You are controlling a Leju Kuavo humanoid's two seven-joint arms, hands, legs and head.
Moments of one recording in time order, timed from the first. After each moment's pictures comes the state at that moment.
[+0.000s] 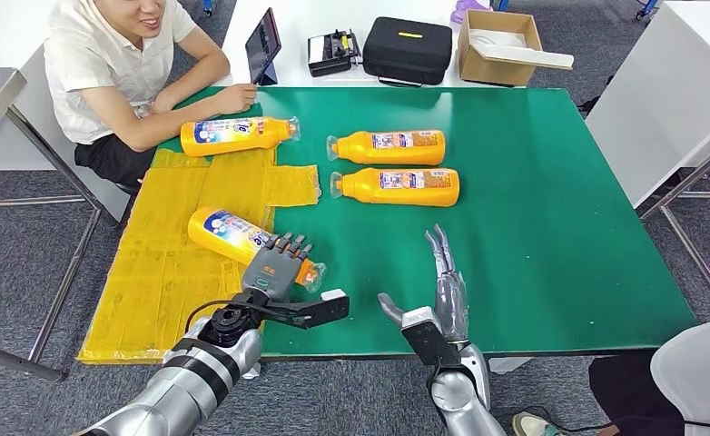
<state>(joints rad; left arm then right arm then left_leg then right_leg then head) -0.58 -0.23 -0.53 -0.58 -1.27 0.22 0.06 -0.04 0.11 0.25 -1.24 0.54 -0.34 -0.66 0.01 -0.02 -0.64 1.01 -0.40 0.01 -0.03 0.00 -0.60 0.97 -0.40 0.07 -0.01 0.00</state>
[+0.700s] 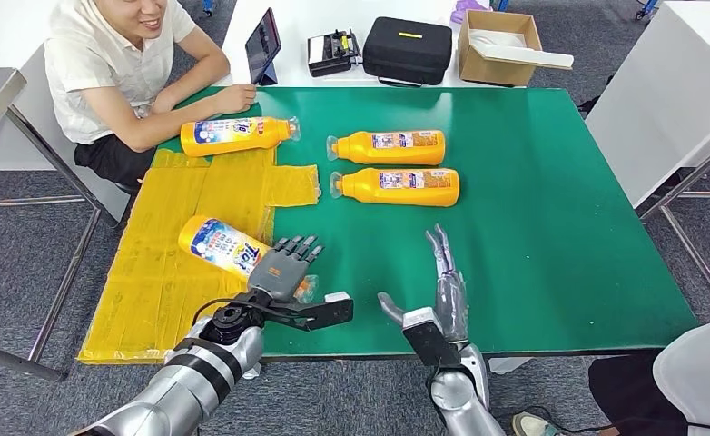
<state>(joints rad) -0.59 -0.24 -0.53 -0.57 -1.19 0.20 -0.02 -0.05 0.11 0.25 -1.23 0.52 -0.35 -0.68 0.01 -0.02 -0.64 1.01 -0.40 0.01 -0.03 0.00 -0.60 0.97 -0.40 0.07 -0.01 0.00</state>
